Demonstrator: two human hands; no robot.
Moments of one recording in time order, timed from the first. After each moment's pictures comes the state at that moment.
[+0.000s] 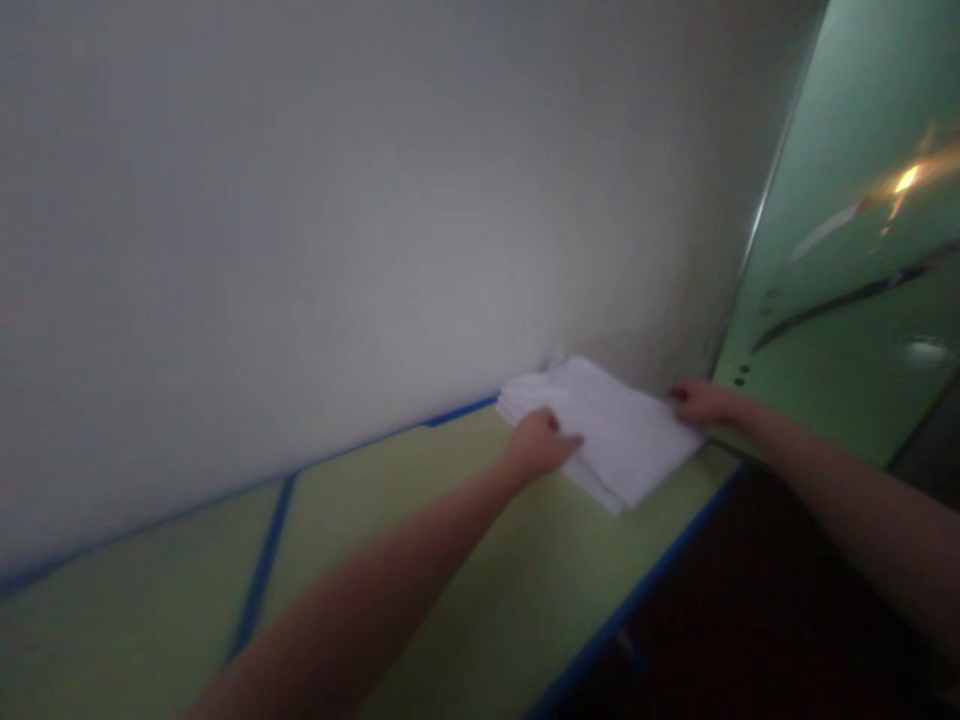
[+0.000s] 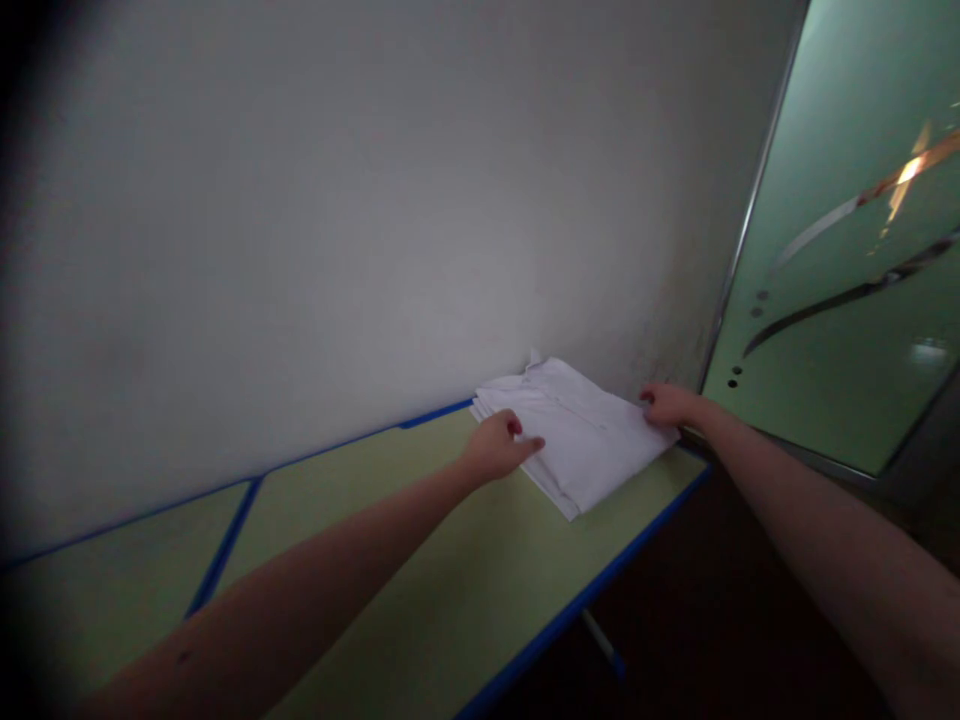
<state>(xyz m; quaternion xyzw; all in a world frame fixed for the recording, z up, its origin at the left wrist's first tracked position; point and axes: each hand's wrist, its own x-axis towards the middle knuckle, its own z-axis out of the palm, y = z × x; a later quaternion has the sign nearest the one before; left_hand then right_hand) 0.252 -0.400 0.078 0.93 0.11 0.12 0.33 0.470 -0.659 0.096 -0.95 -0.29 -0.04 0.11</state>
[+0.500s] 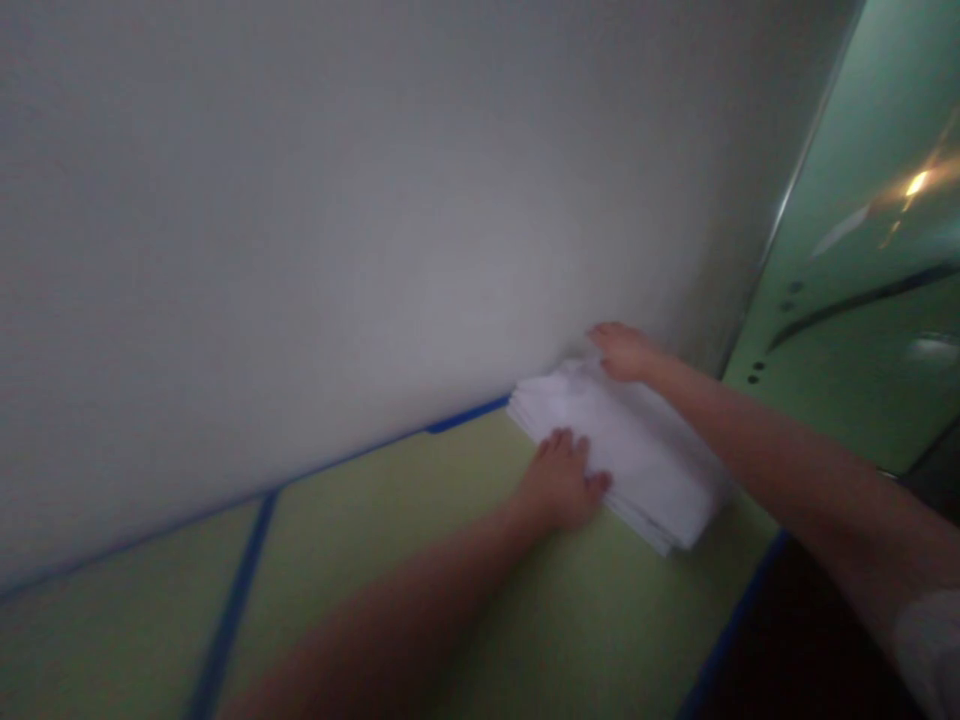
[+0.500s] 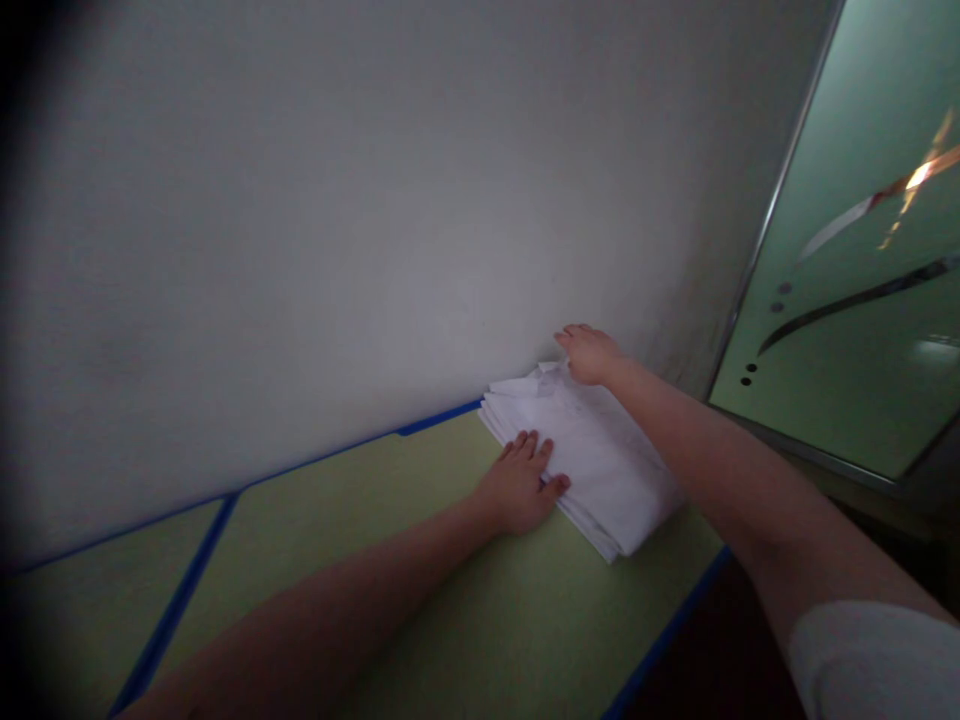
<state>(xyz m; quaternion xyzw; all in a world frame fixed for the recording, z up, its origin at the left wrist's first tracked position) 0.243 -0.396 0.039 0.99 -0.05 0.13 0.06 0.481 -0.506 0.151 -0.85 -0.46 -0.25 0.00</state>
